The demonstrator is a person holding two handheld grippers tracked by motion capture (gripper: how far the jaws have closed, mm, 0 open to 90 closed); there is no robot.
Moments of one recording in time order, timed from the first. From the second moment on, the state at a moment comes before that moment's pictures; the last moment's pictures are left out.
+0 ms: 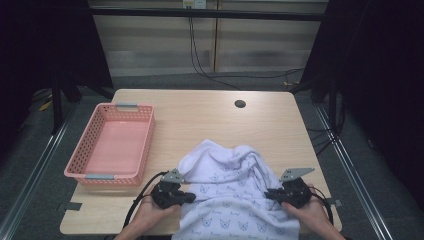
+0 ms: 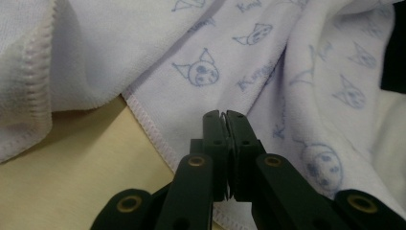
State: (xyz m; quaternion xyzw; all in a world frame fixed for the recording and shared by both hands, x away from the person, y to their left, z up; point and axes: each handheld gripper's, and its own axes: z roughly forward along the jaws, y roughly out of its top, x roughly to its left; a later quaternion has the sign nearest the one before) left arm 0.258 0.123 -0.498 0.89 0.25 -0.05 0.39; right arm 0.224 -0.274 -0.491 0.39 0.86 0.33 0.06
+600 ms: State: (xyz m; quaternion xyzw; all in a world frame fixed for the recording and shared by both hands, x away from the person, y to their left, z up) left arm 0.278 0.150 -0.462 0.83 0.30 0.01 0.47; right arm 0.301 -0.246 -0.443 0.37 0.82 0.44 0.10
